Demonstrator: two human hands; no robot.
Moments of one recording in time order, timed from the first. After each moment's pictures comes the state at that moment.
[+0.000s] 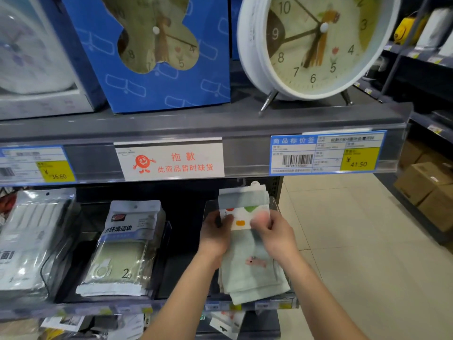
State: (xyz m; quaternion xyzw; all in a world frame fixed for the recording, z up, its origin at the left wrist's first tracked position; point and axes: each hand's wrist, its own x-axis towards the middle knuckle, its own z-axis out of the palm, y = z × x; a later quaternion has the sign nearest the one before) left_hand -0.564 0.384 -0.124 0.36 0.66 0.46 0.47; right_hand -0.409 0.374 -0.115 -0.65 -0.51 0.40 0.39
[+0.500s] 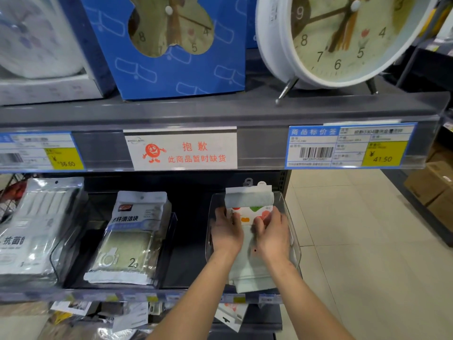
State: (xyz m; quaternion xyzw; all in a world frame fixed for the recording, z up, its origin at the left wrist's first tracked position) left_hand -0.551 0.392 -0.154 0.46 0.76 0.35 0.30; right_hand -0.438 0.388 -0.173 -0.72 -0.53 0.24 0.38
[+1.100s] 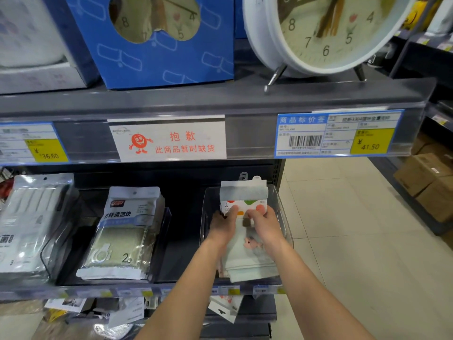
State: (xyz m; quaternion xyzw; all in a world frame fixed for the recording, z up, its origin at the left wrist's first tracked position) left_hand -0.561 0.404 -0.181 0.36 0.70 0.34 0.51; right_hand -0.428 0.394 -0.151 -0.63 -0.35 0.56 0.41
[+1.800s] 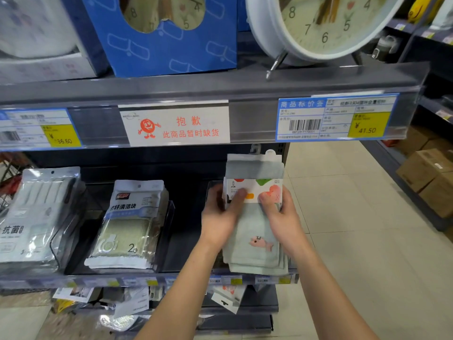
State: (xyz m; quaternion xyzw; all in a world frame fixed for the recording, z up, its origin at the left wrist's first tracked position) left_hand -0.561 0.345 -0.099 0.43 0.60 0.52 0.43; right_hand -0.406 0.351 -0.112 -0.54 -0.46 0.49 0.50
